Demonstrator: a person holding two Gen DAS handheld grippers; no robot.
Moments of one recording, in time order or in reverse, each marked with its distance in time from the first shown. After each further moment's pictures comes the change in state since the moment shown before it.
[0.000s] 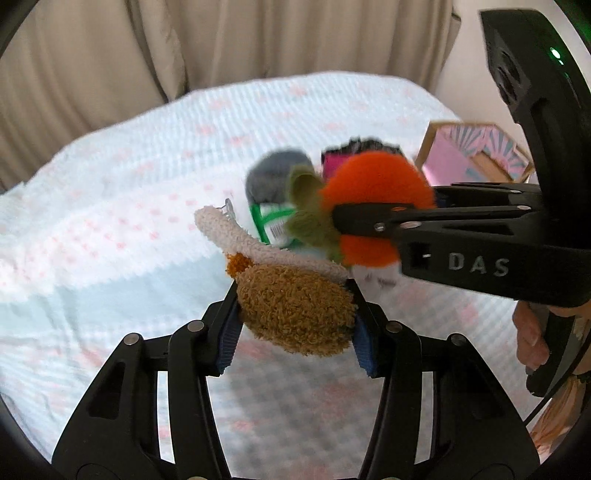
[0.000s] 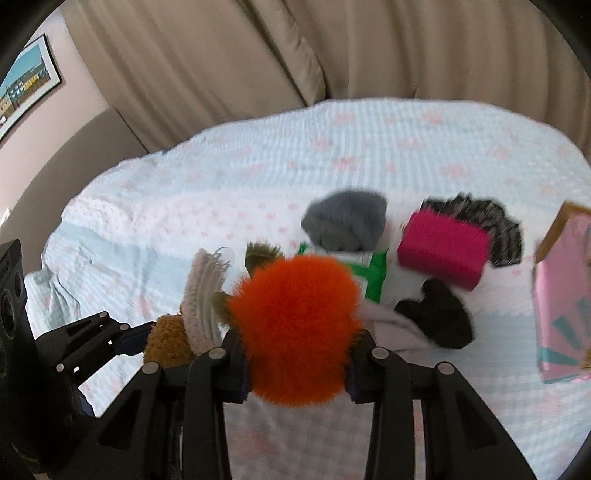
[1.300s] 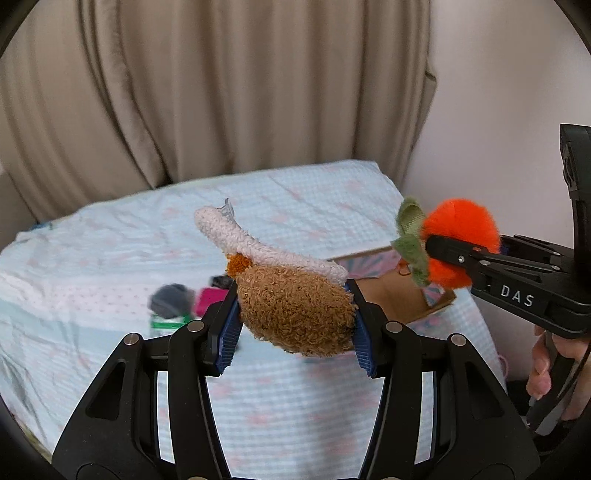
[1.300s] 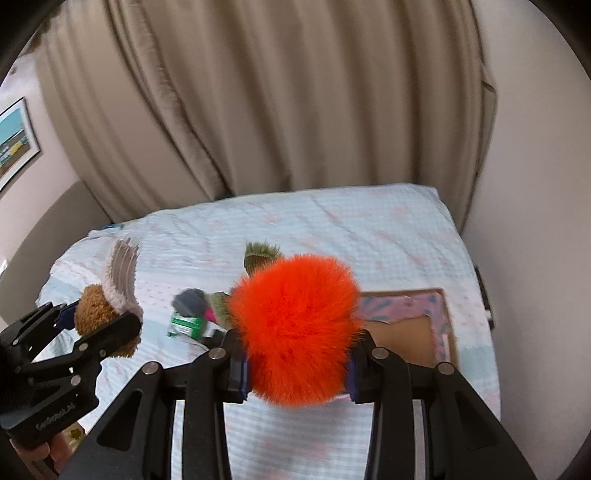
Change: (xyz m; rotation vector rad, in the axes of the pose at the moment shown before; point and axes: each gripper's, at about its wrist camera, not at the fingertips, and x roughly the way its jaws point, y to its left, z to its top) left arm -0.104 -0.318 0.200 -0.092 -0.112 0.121; right arm -0.324 -0.252 0.056 0.072 -0.132 -0.163
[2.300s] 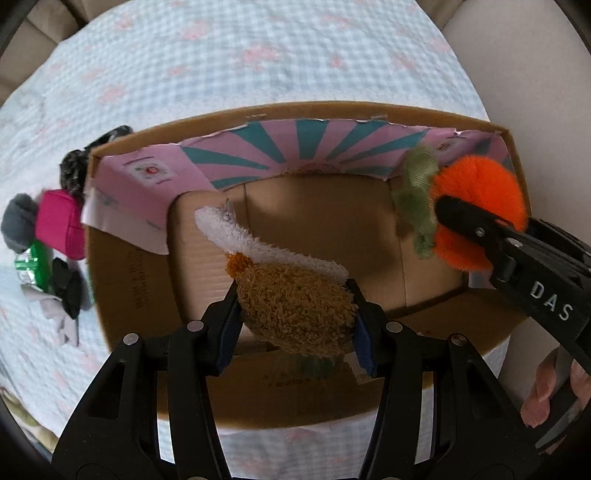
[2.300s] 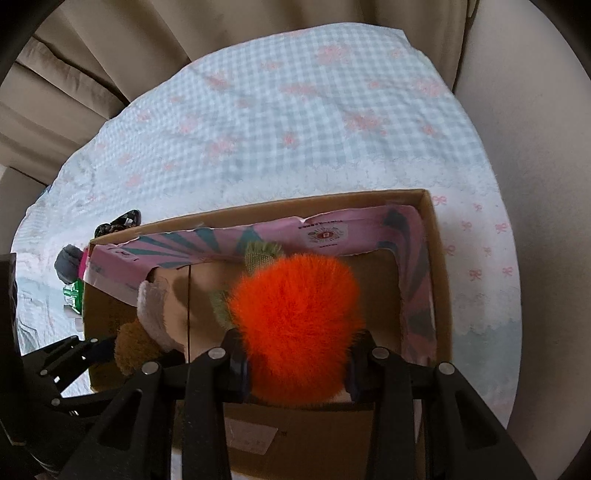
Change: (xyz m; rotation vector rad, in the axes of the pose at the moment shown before) left arm 0.333 -0.090 -0.041 -0.113 0.667 -0.059; right arm 0.231 -0.172 -0.034 0.135 0.477 -0.046
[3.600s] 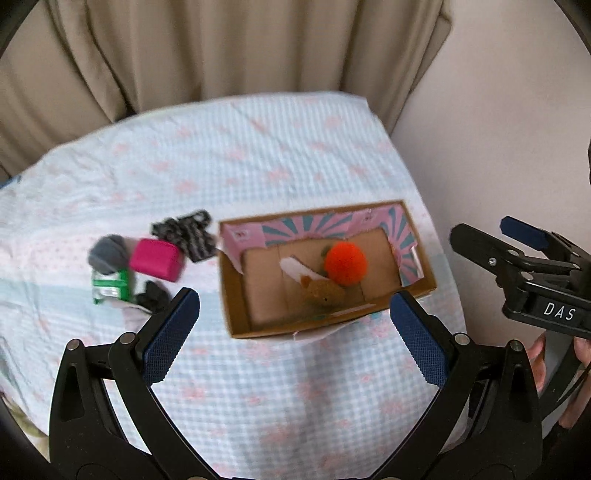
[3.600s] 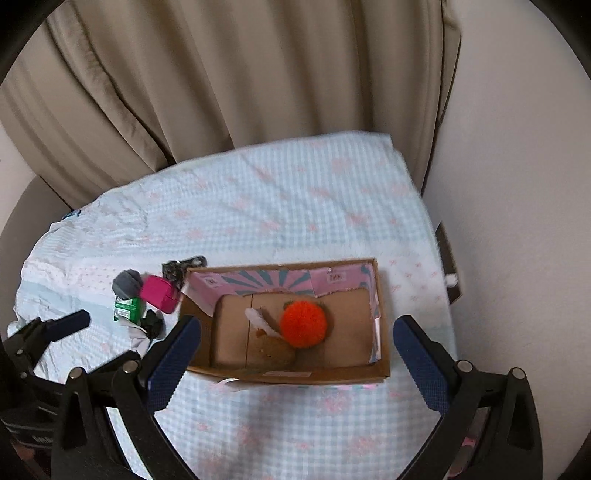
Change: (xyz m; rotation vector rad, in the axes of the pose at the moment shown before) left arm -0.234 0.022 -0.103 0.039 -0.409 0.009; right arm -0.205 0.062 -0.059 -0.064 -0.321 -0.053
